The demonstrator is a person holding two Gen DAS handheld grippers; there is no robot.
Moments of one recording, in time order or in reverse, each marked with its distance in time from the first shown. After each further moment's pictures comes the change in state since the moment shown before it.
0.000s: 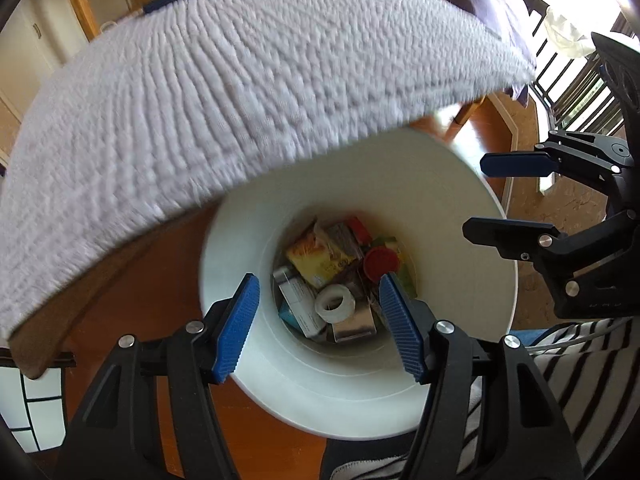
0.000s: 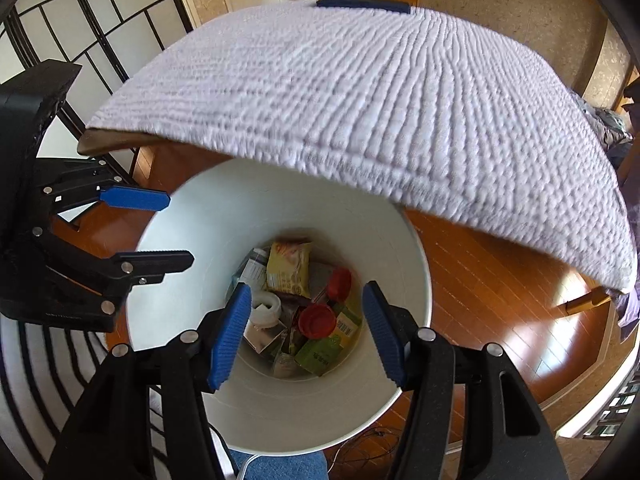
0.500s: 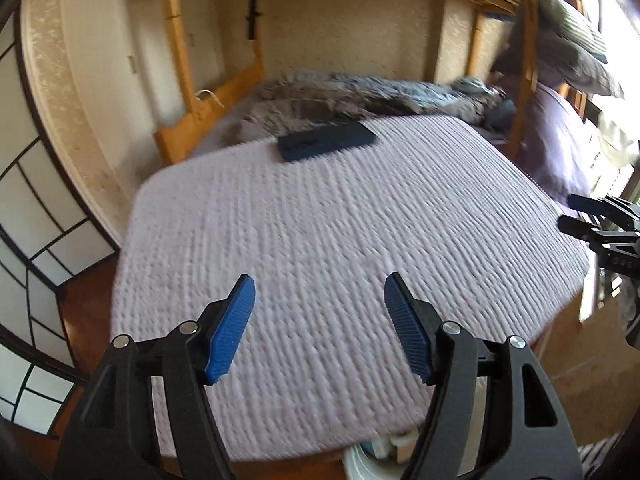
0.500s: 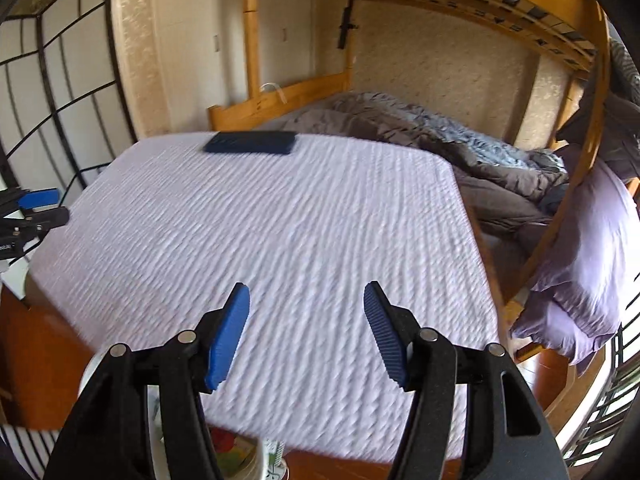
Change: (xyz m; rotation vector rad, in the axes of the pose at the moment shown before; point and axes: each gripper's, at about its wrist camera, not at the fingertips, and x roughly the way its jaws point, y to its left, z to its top) left arm -0.089 0.111 0.101 -0.200 -0.357 0.213; right arm -0.071 -0.121 0.117 0.078 -0.305 -0.223
